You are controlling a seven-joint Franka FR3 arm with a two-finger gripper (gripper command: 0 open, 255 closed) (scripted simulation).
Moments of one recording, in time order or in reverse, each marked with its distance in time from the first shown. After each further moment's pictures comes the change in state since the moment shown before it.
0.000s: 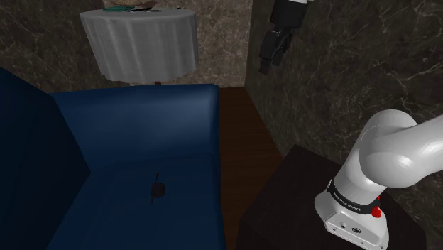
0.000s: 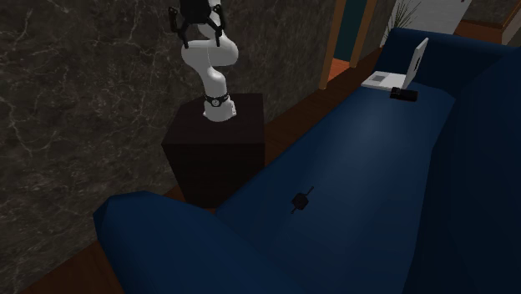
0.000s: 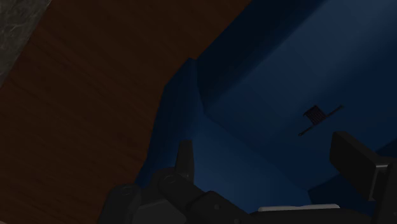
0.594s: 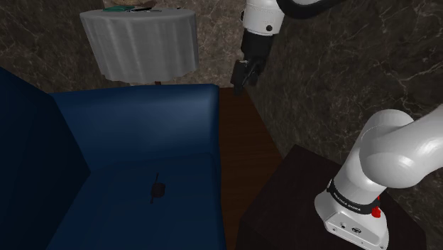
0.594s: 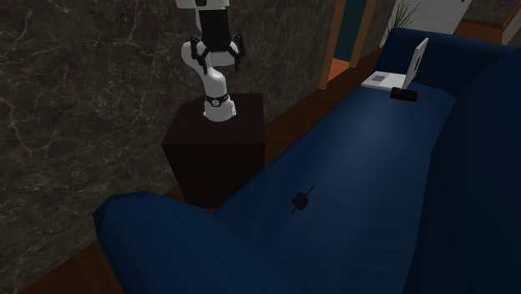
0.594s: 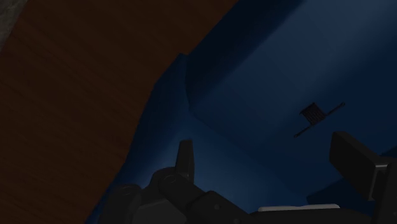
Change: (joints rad) arm 0.020 0.132 0.111 -0.070 0.038 0.205 0.093
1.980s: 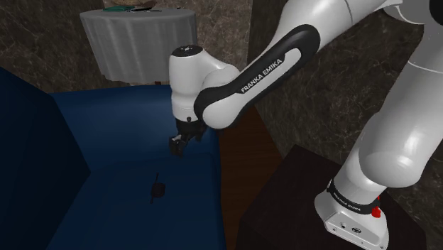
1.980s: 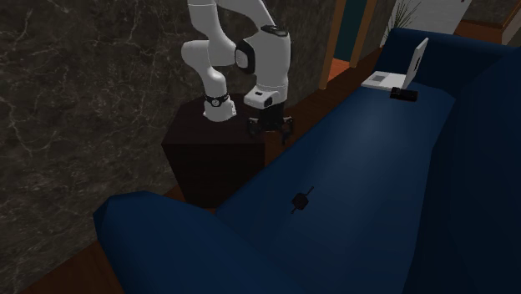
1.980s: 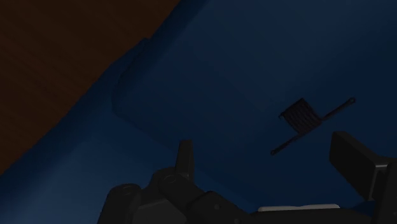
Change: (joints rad) arm -0.020 0.704 0.305 0.112 -0.257 0.549 0.448
